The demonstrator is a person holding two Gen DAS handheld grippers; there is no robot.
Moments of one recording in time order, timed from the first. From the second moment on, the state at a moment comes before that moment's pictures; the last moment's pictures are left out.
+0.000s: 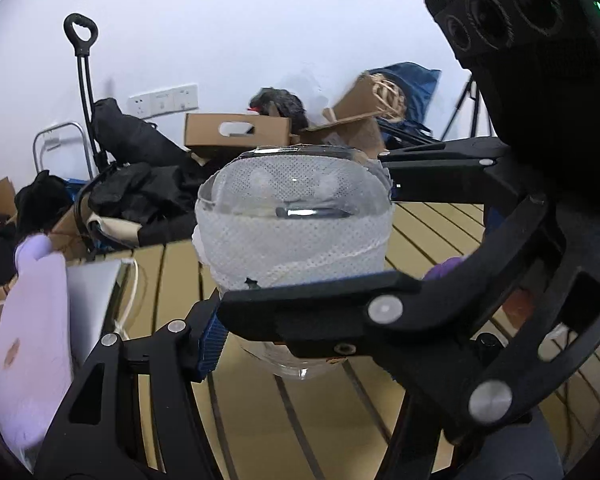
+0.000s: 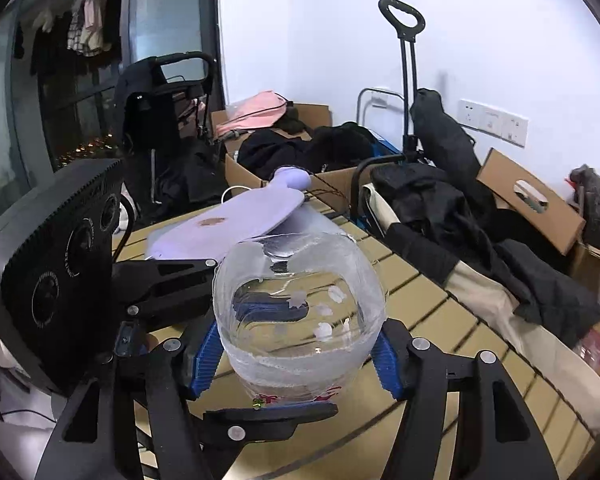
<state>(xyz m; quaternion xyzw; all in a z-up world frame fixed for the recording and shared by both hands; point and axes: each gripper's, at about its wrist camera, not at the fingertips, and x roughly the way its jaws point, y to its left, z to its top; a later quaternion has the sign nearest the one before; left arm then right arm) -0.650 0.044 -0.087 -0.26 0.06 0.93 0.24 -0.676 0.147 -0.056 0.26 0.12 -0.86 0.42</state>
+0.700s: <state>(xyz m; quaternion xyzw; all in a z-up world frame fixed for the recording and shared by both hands) -0.543 -0.007 -0.107 -0.35 0.08 0.93 0.10 -0.557 0.191 -0.094 0.34 0.10 -0.87 0.35</state>
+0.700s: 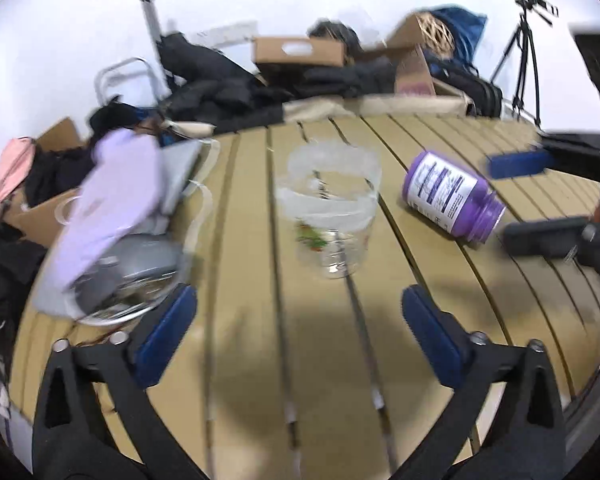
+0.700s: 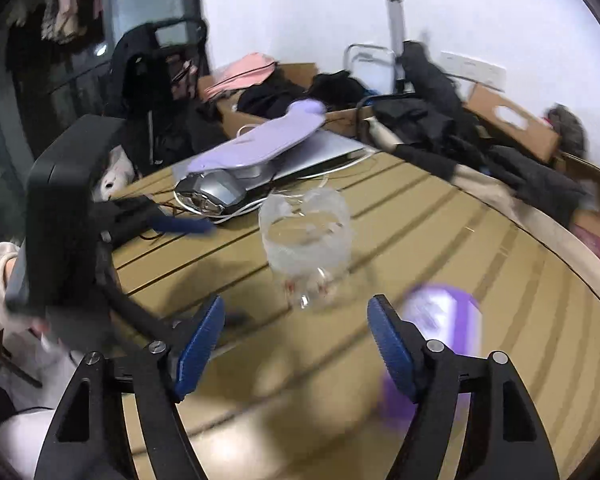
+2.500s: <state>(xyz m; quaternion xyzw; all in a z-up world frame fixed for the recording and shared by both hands) 0.021 -0.013 -0.008 -0.13 -0.01 0.99 -0.02 0.014 0.220 -0.013 0.16 0.04 -0.96 0.21</state>
